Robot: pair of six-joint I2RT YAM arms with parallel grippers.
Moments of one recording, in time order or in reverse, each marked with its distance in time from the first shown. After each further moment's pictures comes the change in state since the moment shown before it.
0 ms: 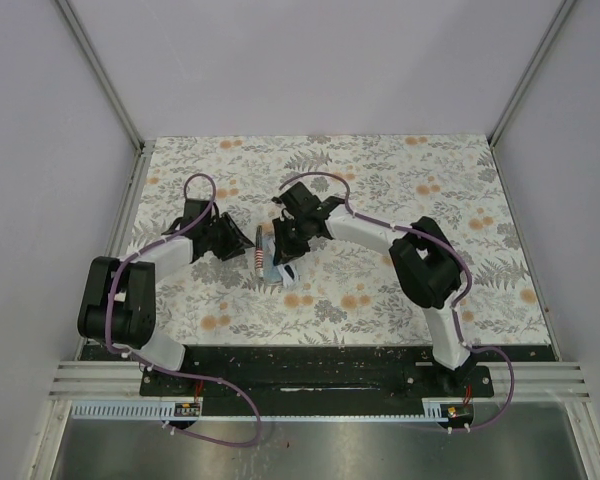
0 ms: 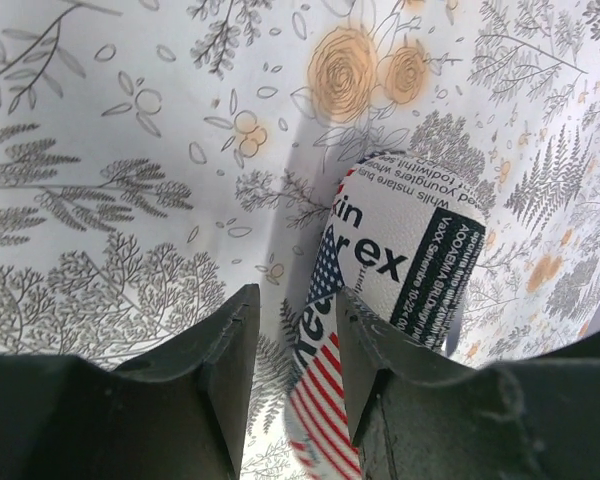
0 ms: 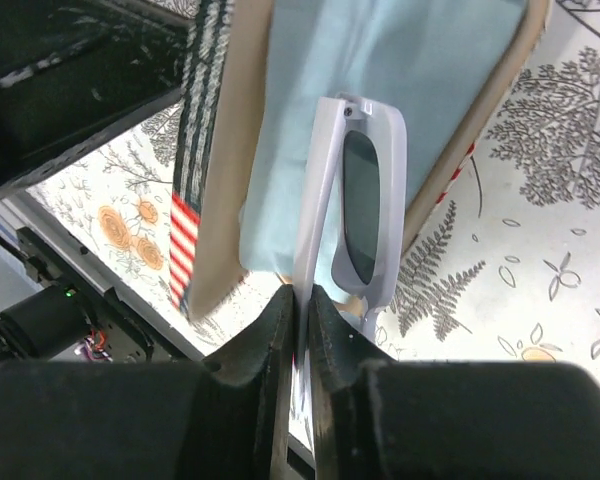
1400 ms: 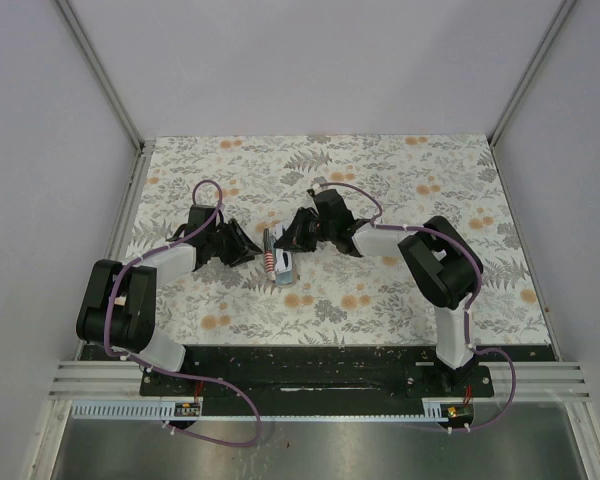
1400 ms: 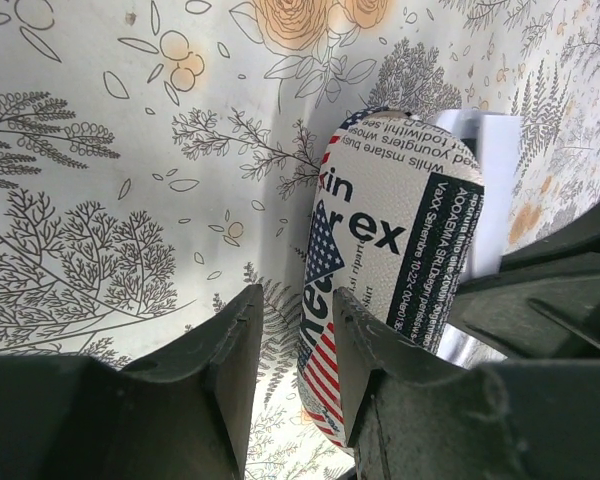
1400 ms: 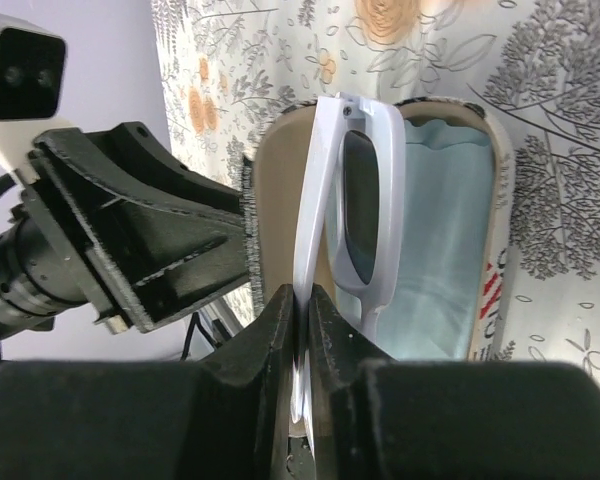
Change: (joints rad) left arm -0.040 -0.013 -0.057 0.070 0.087 -0.026; right arm -0.119 -0.114 -0.412 0.729 -0.104 0.486
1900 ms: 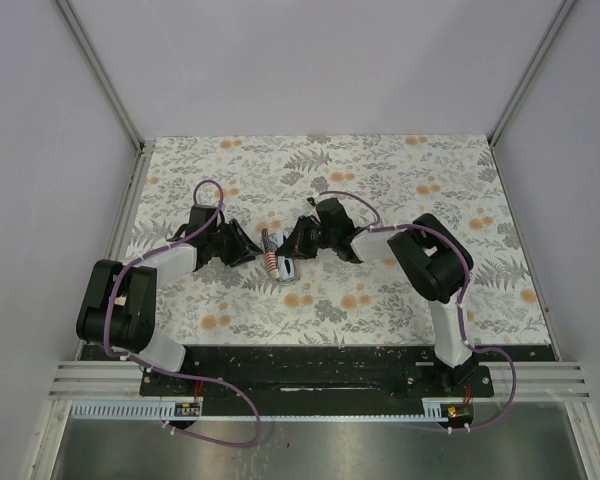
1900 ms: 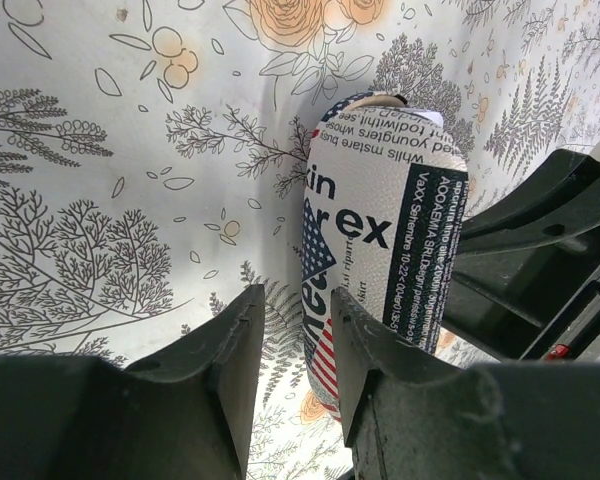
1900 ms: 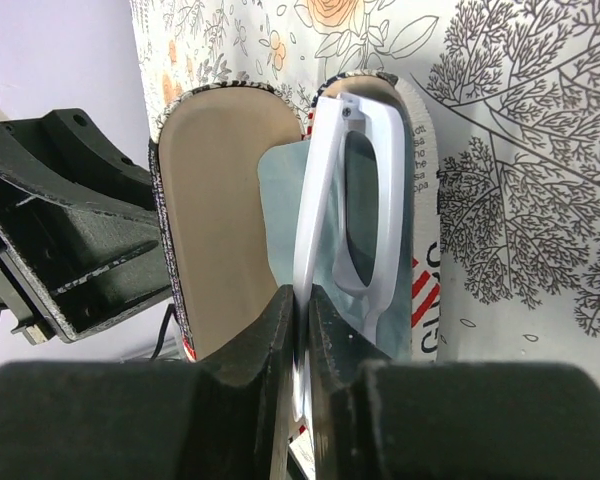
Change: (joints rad) left arm -0.010 0.000 0.000 0.001 -0.002 0.000; right arm -0.004 0.084 -0.069 0.163 -0.043 -0.005
